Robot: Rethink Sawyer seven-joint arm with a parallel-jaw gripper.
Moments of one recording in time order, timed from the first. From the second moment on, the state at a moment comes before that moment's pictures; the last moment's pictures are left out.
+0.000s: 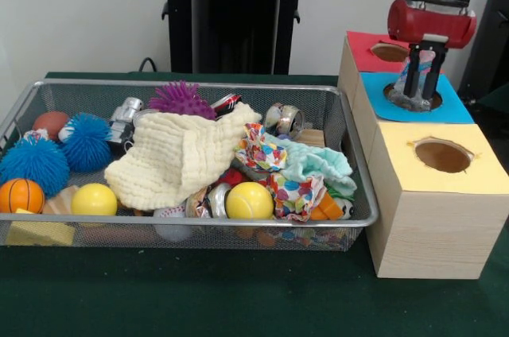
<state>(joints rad) 0.29 -0.67 -0.21 1.75 -0.10 0.17 1.92</state>
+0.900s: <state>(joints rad) 0.29 -0.69 -0.21 1.76 -0.10 0.20 1.92</state>
